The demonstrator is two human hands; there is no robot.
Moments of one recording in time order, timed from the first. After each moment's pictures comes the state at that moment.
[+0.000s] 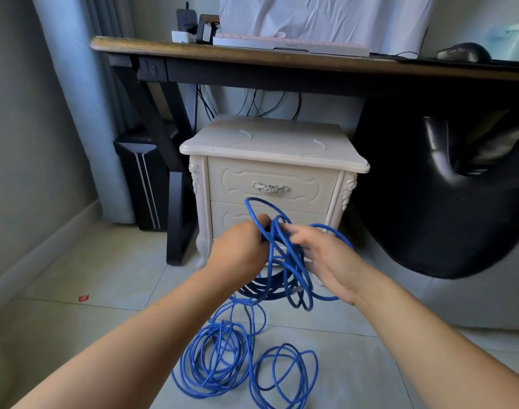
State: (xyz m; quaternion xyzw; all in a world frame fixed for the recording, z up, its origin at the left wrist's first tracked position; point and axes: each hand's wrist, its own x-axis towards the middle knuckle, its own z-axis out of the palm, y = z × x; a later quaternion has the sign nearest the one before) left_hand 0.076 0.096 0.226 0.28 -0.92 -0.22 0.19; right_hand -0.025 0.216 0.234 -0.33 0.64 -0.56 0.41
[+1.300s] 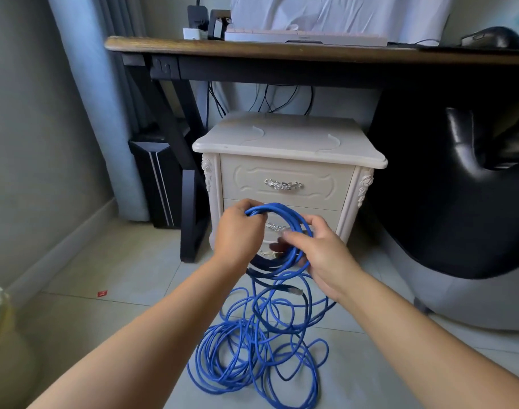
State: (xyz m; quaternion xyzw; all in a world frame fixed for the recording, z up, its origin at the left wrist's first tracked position) left_hand 0.071 0.076 0.227 0.39 -0.70 -0.50 0.34; right_hand -0.014 0.180 0.211 -0.27 0.61 -0.65 0.35
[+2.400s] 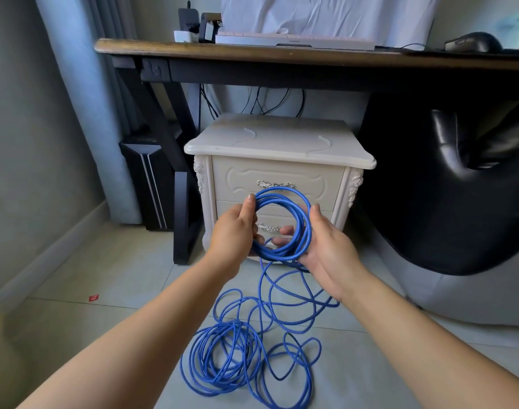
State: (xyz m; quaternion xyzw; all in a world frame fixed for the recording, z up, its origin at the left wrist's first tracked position) left_hand 0.068 0.078 0.223 0.33 -0.63 -0.63 0.31; right_hand -0.023 0.196 0.221 -0.20 0.51 -0.74 0.38
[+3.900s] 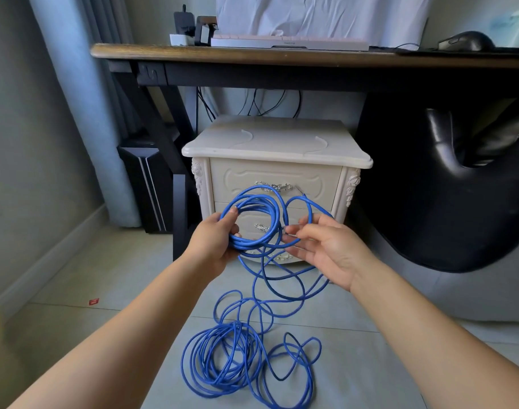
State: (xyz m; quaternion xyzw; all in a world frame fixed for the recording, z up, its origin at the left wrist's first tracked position) left_hand 0.079 0.052 0.212 0.35 -0.50 -0.73 0.30; right_hand -0.036 0.203 0.234 -0.18 0.57 -0.69 0.41
